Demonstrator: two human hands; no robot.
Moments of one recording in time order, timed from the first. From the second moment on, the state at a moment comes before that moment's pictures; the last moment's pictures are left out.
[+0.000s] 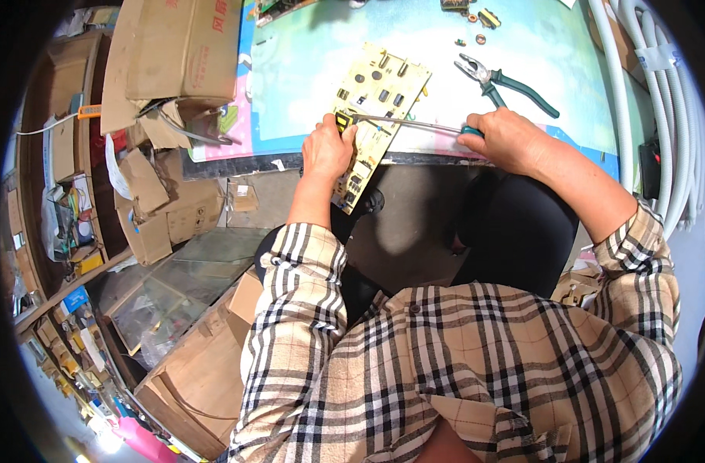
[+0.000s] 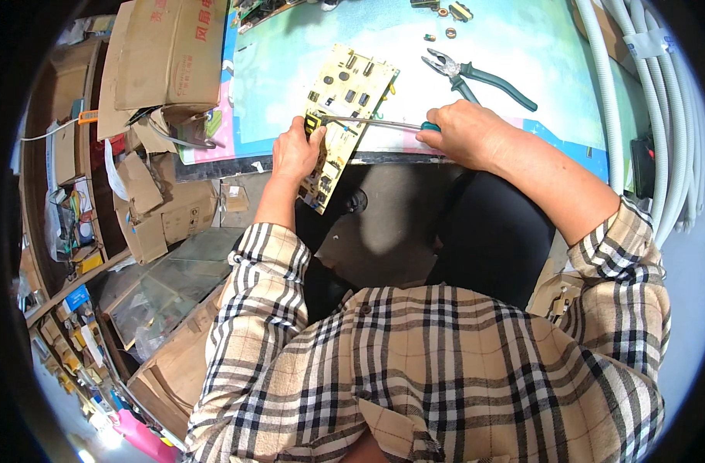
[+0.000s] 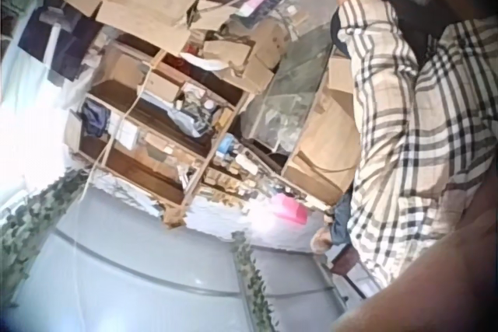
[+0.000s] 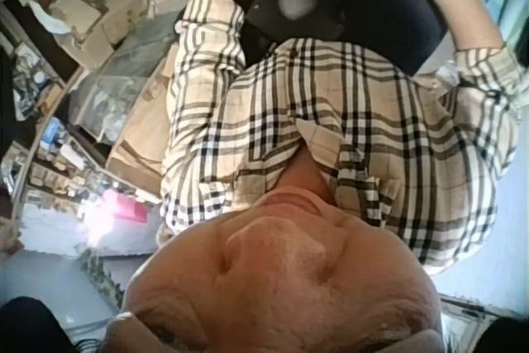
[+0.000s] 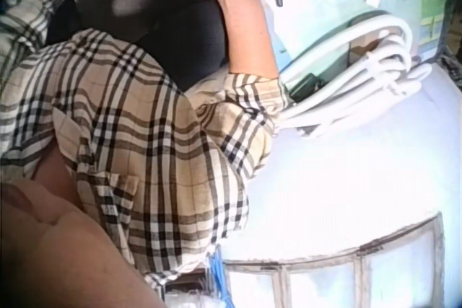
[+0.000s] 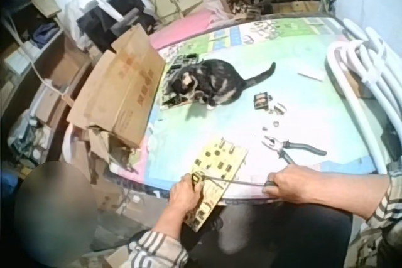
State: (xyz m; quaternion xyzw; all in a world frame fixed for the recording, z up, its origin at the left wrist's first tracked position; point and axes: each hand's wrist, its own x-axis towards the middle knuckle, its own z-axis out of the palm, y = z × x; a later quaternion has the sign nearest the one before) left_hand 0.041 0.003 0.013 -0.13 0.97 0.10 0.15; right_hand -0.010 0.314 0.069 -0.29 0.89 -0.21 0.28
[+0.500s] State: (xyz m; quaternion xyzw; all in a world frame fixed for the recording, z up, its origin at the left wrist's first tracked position) left_hand 0.031 0.009 0.012 -0.08 0.99 -0.04 0.14; right_hand 0.009 0.322 0.053 -0.30 0.87 -0.26 0.30
